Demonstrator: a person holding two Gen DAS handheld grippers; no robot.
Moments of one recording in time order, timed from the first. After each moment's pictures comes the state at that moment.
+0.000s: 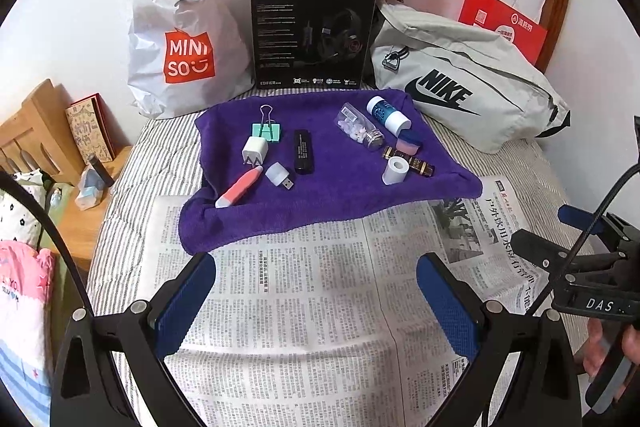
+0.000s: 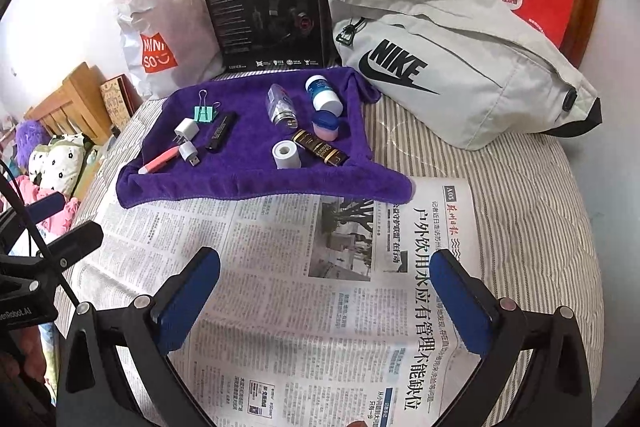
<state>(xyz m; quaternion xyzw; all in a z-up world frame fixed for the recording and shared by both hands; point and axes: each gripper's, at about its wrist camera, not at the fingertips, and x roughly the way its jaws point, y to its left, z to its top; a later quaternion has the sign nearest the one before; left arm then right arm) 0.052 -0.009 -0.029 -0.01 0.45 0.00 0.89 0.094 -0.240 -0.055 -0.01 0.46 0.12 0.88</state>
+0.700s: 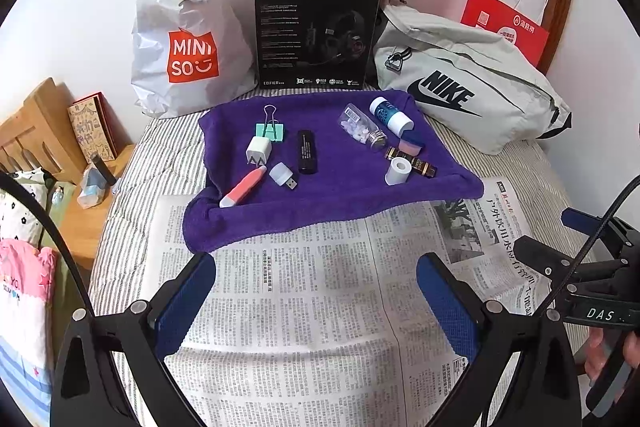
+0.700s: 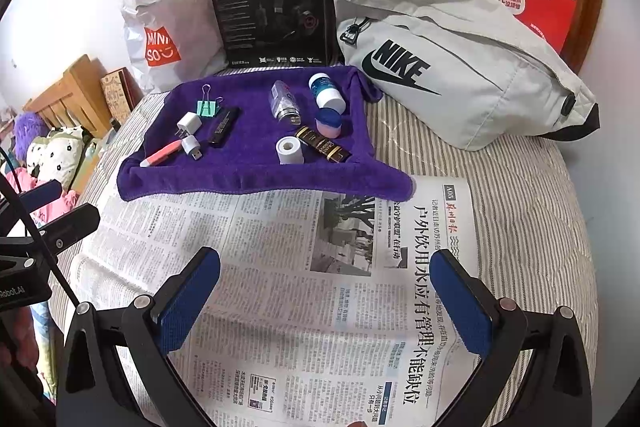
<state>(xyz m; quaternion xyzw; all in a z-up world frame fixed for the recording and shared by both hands) 0.051 -0.007 -0.028 -0.02 0.45 0.01 0.89 0.088 -0.236 -0.052 -0.03 0.46 0.12 0.88</state>
